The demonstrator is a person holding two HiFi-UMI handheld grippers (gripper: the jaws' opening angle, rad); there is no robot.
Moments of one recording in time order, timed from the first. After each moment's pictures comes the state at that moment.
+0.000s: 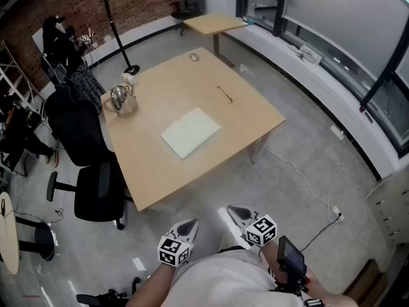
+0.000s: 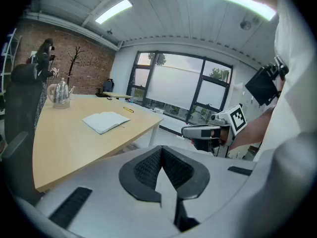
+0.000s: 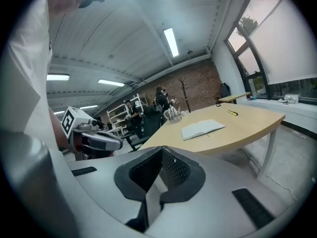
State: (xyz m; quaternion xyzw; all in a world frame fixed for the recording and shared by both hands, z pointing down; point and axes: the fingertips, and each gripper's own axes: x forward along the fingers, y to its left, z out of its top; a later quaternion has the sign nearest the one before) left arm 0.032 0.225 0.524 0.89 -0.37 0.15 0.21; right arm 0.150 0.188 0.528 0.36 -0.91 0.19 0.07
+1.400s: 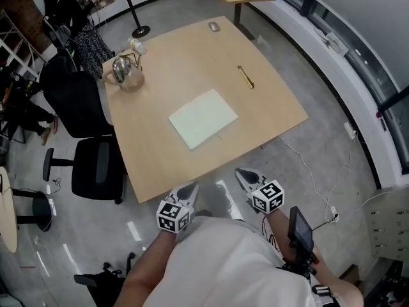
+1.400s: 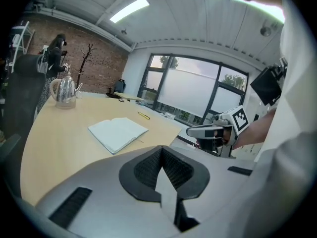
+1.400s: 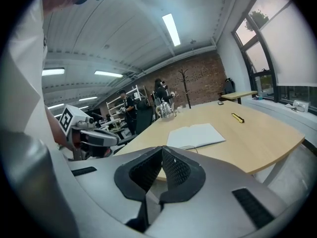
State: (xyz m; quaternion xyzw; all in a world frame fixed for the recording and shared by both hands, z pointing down) left arm 0.016 0.075 0.527 0.87 -0.41 0.12 0.24; right arm 0.153 0.030 0.527 0.35 -0.91 0.19 0.13
